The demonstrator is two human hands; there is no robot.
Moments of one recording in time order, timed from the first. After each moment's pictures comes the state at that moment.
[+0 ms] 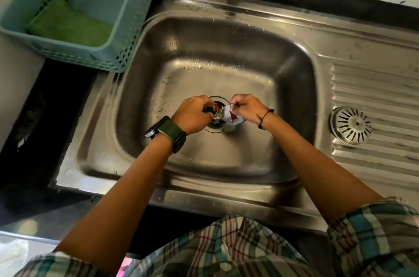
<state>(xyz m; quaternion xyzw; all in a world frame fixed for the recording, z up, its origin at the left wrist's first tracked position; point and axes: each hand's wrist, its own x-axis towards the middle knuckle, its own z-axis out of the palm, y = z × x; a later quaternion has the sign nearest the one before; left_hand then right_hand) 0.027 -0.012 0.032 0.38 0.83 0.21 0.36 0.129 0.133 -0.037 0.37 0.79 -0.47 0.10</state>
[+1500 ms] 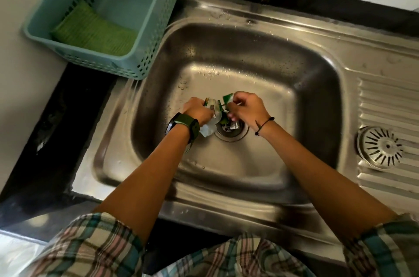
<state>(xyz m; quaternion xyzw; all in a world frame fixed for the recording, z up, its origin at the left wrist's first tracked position) -0.014 0.003 -0.017 0.12 0.86 0.27 0.42 0.089 0.109 -0.031 0.38 0.75 -0.55 -0.02</state>
